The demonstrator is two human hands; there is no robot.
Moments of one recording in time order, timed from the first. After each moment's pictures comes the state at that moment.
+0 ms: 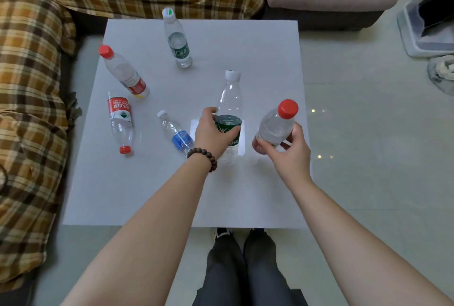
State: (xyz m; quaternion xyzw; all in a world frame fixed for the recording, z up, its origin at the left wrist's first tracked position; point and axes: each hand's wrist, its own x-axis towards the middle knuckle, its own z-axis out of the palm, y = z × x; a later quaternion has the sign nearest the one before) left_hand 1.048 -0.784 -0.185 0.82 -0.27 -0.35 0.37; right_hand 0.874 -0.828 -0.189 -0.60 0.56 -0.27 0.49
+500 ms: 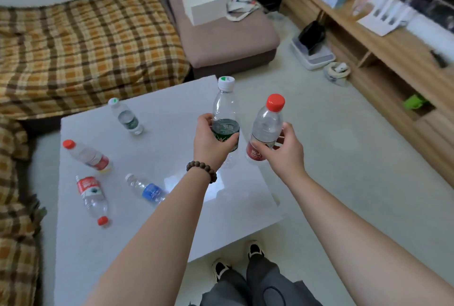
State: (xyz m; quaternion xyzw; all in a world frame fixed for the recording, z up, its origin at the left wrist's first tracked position) left_hand 0.930 -0.806 -0.029 0.69 -0.45 -0.36 0.44; right_hand 0.764 -0.817 -0.051 -0.54 0.63 -0.40 0.39
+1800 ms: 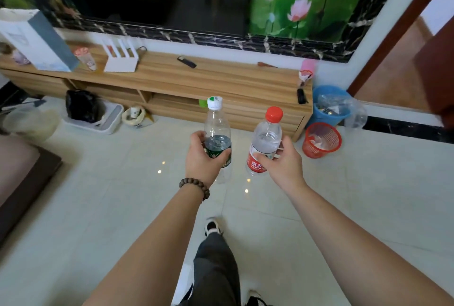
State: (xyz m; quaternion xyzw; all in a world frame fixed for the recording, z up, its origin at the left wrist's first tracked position) left_hand 0.240 -1.033 -0.053 0.42 -0.73 -0.48 0.23; right_hand 0.114 -0.892 -0.065 -0.18 0.82 -0.52 0.17
